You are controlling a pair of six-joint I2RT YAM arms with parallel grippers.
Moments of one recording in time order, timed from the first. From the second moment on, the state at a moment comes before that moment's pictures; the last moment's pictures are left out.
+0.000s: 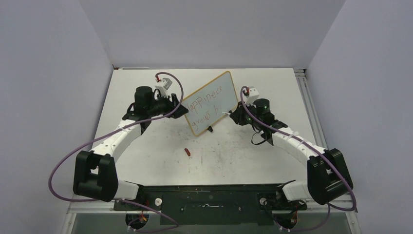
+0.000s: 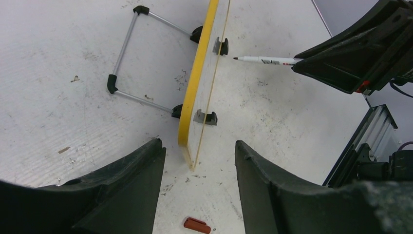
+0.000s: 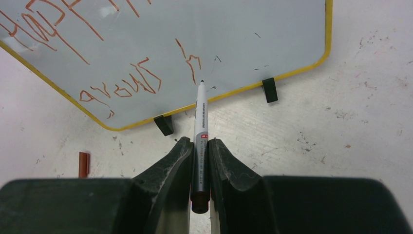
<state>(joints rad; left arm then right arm) -0.23 1.38 0.92 0.00 0.59 -0.30 0.40 1.35 0.76 0.13 -0.23 0.25</state>
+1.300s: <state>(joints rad) -0.25 1.42 0.94 0.00 0.60 -0.27 0.40 1.46 0.80 0.20 -0.25 0.24</state>
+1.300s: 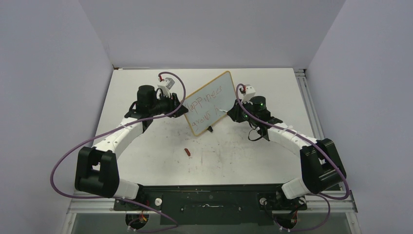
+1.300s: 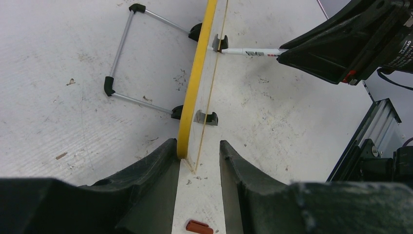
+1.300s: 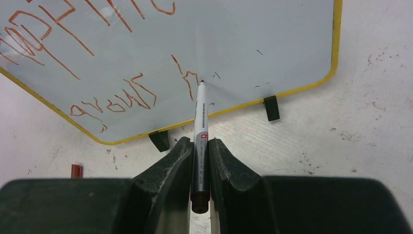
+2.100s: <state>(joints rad) -0.25 1.42 0.95 0.00 0.60 -0.27 0.43 1.47 0.81 0.20 -0.22 0.21</state>
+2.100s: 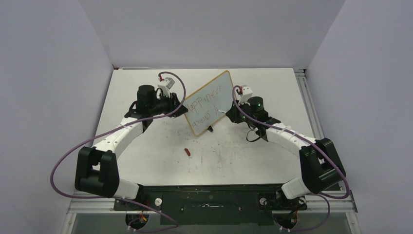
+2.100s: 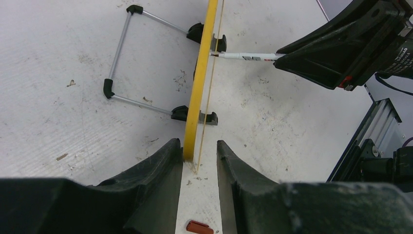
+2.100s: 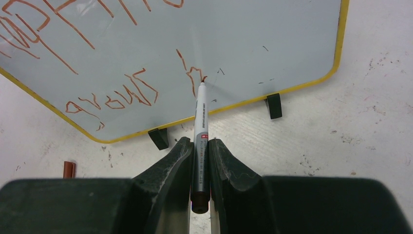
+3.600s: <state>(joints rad) -0.20 1.47 1.04 -0.14 0.69 -0.18 0.42 1.29 0.80 0.09 -0.19 0.19</state>
